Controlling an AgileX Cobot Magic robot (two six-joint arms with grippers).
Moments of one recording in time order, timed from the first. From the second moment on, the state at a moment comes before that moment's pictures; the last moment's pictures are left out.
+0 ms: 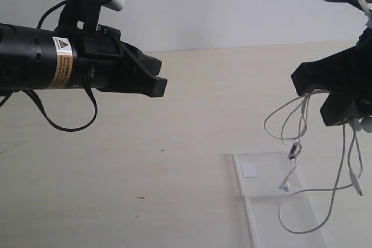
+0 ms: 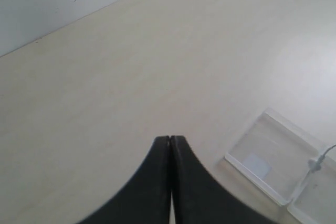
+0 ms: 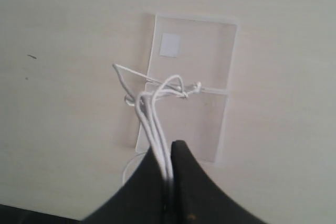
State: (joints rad) left arm -0.49 1.48 -0.90 1.74 -0.14 -1.76; right arm 0.52 1.17 -1.06 0.00 1.16 0.37
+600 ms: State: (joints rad) left arm -0.49 1.48 -0.90 1.74 -0.14 -1.76; right arm 0.52 1.17 -1.06 0.00 1.17 0.37
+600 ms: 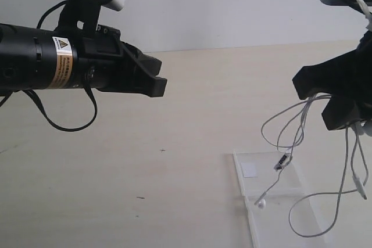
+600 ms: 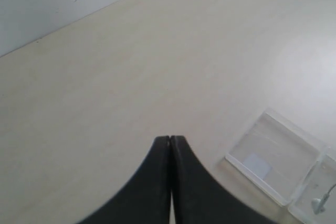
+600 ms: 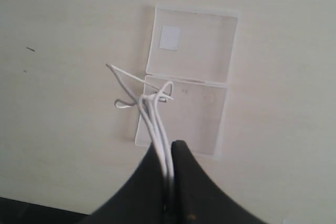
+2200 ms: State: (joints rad) left arm -0.49 1.48 -0.90 1.74 -0.13 -1.76; right arm 0.52 1.26 -0.94 0.06 1.03 0.34
